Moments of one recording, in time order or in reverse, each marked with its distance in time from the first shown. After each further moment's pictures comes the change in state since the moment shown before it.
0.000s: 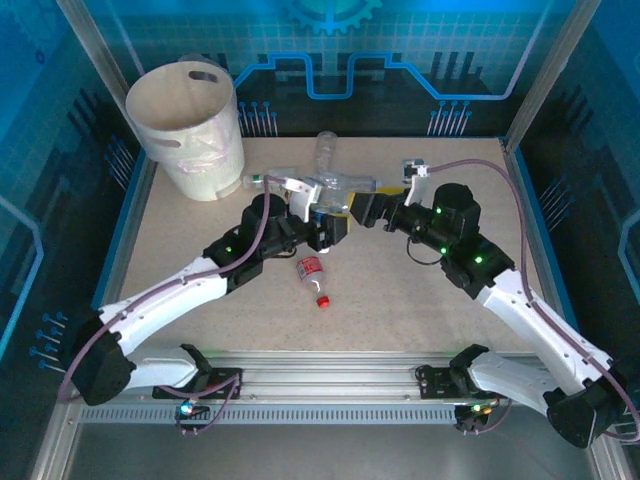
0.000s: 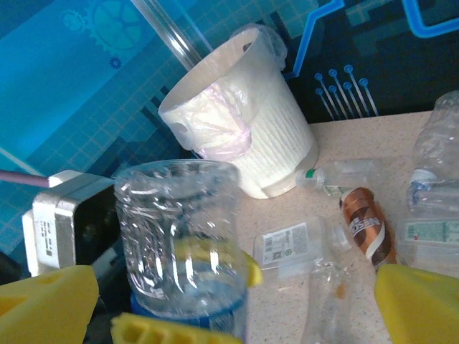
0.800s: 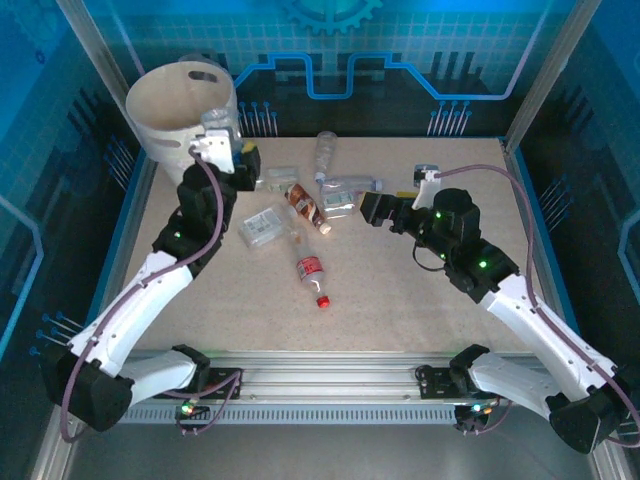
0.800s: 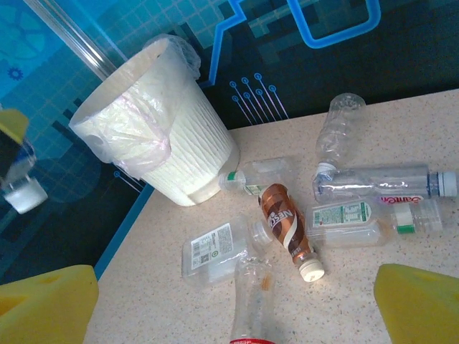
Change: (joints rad) left arm 0.333 -0.084 0.143 -0.027 -0.525 0.276; right arm 0.000 -0.026 -0.014 -0.116 0.211 -0.017
